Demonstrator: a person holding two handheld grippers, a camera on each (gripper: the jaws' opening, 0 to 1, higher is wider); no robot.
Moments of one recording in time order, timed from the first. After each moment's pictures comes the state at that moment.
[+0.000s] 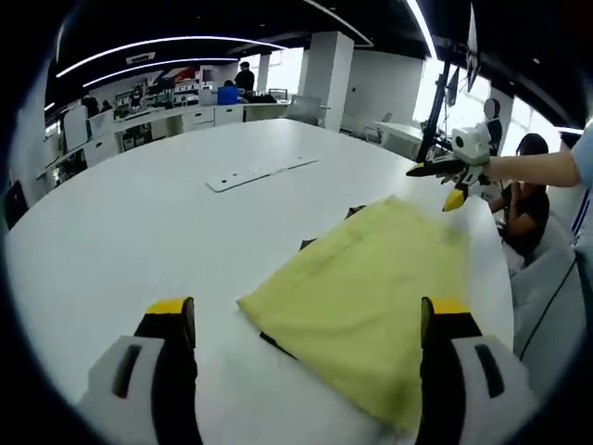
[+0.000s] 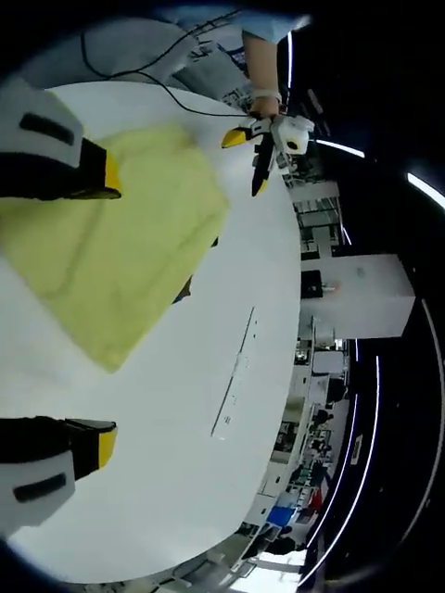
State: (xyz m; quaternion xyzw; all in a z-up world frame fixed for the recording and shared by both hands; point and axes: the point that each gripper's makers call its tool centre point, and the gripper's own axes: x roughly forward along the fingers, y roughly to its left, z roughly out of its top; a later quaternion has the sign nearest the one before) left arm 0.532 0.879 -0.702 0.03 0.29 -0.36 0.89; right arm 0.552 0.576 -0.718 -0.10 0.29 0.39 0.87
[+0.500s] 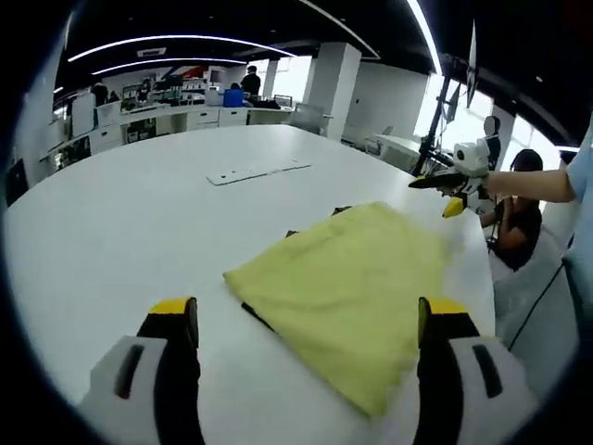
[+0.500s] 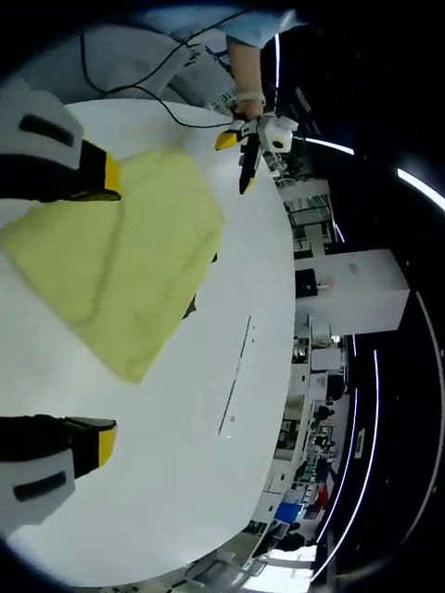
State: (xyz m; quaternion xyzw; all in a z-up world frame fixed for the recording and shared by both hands) left arm 0.493 0.888 -0.700 0.00 0.28 -0.36 0.89; right arm 0.513 0.567 -0.706 -0.07 0.29 0.39 0.87
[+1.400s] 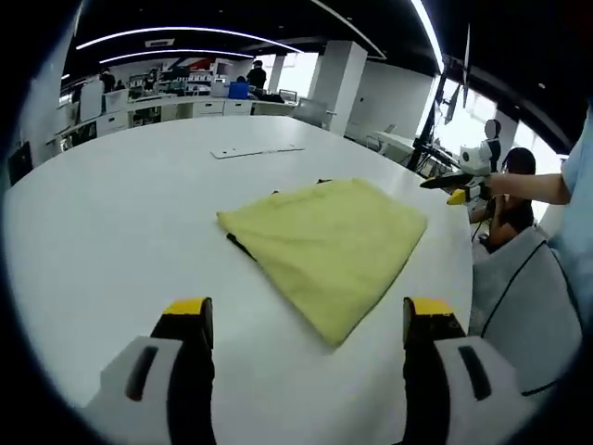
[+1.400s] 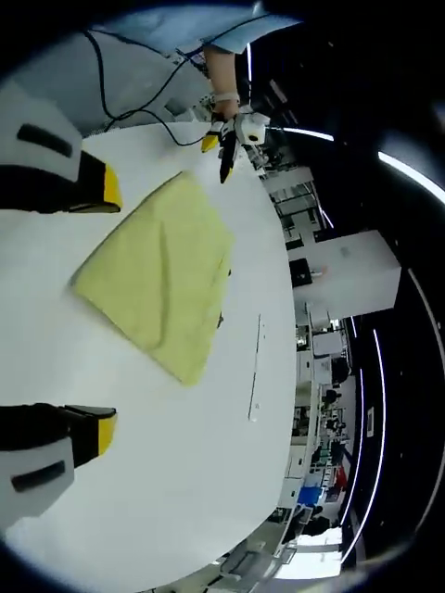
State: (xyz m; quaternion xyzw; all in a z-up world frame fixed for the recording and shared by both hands) left arm 0.415 0.910 -0.722 -0.02 0.31 -0.35 0.89; right arm 0.433 0.537 -0.713 -0.02 0.31 0.37 0.87
